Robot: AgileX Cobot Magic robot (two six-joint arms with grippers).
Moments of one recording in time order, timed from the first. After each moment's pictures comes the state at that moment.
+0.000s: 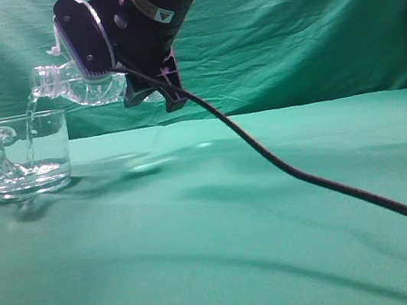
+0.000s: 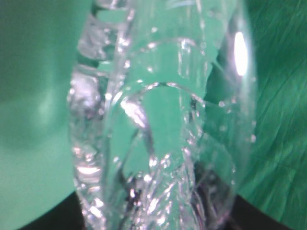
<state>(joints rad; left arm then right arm) -0.07 -0.01 0.02 -0.15 0.35 0.22 0.70 2.21 -1.63 -1.66 0.13 0.07</state>
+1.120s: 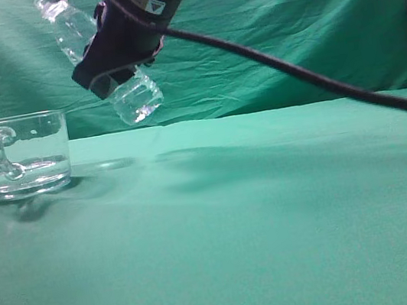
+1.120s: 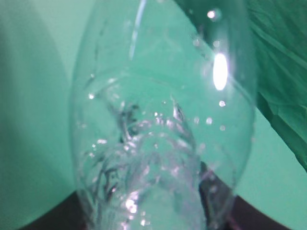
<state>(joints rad) -0.07 -0.01 0.02 -0.15 0.35 0.22 0.70 2.18 -1.63 -1.63 0.08 1.16</state>
